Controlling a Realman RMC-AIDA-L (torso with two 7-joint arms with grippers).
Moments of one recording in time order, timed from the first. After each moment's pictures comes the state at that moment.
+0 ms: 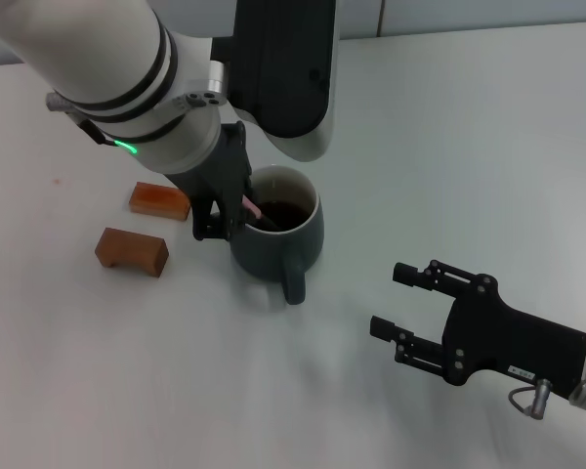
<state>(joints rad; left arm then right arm) -0.80 -2.08 1.70 1.55 2.66 1.67 -2.13 0.41 2.08 -0.06 -0.11 -2.38 -1.60 0.54</state>
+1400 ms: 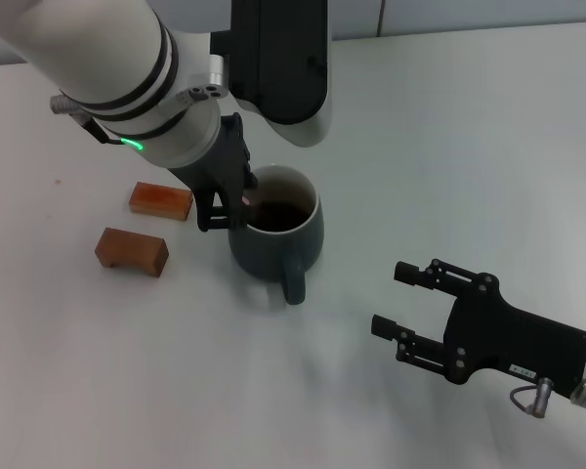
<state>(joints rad) -0.79 -2.08 1.70 1.51 2.68 1.61 -2.17 0.41 2.08 -0.06 -0.11 -2.38 -1.60 0.55</state>
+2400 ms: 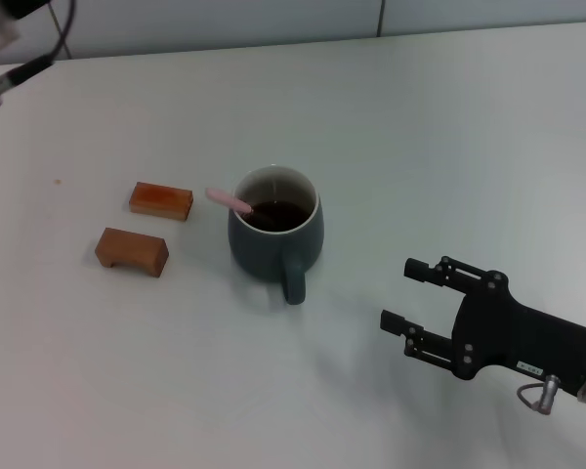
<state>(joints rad) -0.29 -2.07 1.30 1.27 1.09 1.20 -1.53 0.40 2.08 -0.04 -0.12 -2.38 -1.59 0.54</state>
